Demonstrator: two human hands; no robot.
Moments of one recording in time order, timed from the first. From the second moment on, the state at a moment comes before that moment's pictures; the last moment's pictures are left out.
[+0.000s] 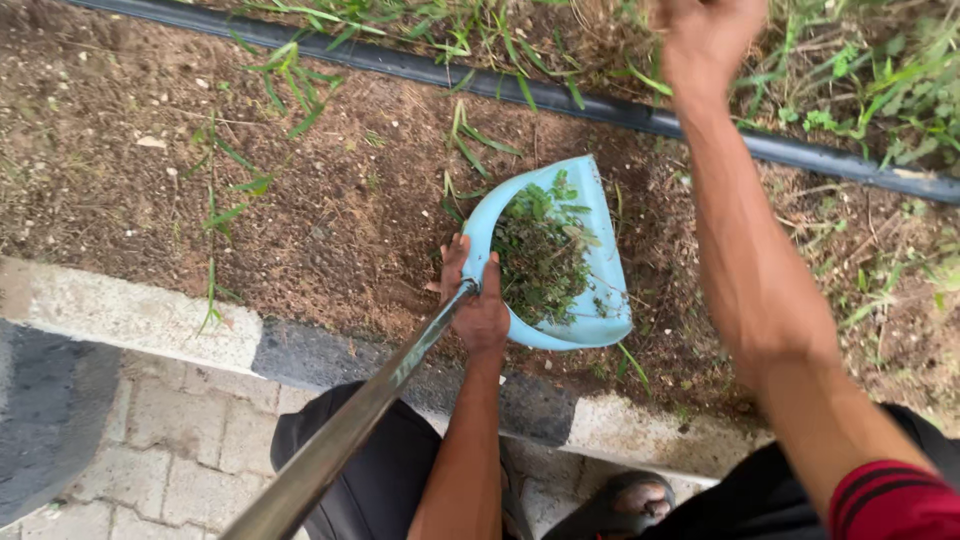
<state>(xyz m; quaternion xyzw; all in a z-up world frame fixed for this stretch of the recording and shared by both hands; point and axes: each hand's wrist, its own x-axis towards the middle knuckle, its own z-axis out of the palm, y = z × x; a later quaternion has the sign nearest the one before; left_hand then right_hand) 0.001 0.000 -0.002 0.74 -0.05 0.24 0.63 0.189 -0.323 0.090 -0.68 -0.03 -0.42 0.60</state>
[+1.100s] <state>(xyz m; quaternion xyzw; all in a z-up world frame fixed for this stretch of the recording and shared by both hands) -0.001 0.000 0.007 0.76 -0.03 0.22 0.61 -0.027 -0.328 0.021 -0.69 0.32 -0.32 0.56</state>
